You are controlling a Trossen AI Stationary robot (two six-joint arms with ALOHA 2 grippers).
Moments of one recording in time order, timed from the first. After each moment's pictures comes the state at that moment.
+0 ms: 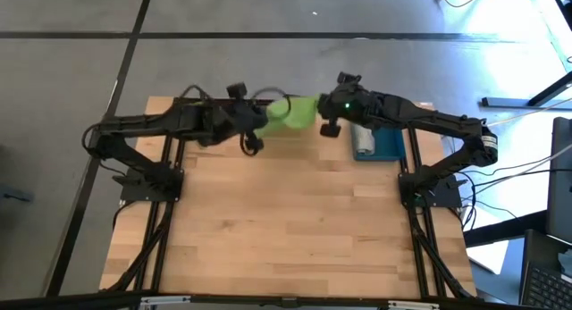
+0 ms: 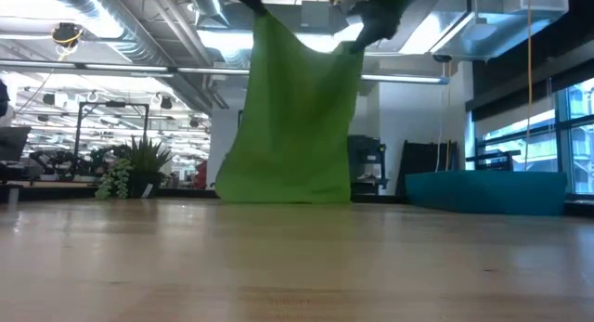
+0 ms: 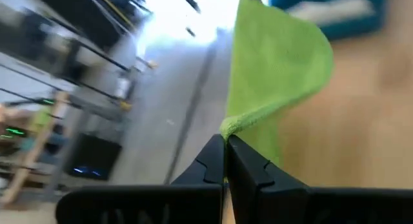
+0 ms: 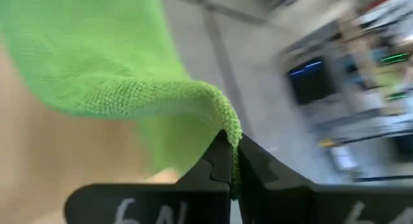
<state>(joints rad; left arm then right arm) 0.07 1.39 1.51 -0.76 -0.71 0.33 -0.26 1.44 1.43 -0.63 0.50 -0.46</state>
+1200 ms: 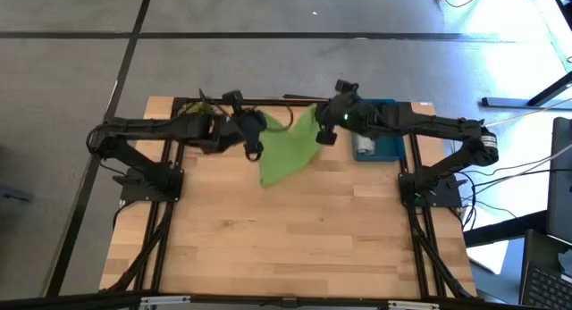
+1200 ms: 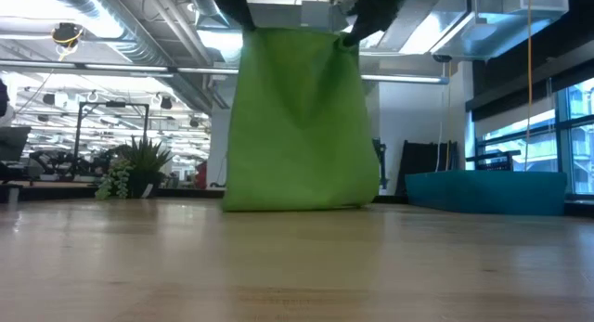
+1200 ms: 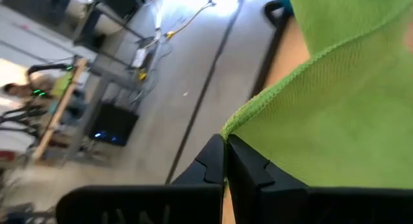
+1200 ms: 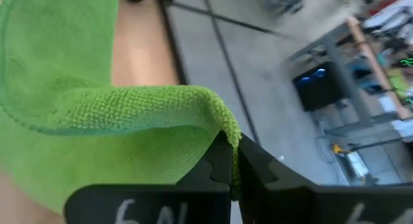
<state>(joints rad) 0.03 1.41 1.44 -0.83 -0.85 0.18 -0.18 1.44 1.41 -0.60 0.55 -0.39</state>
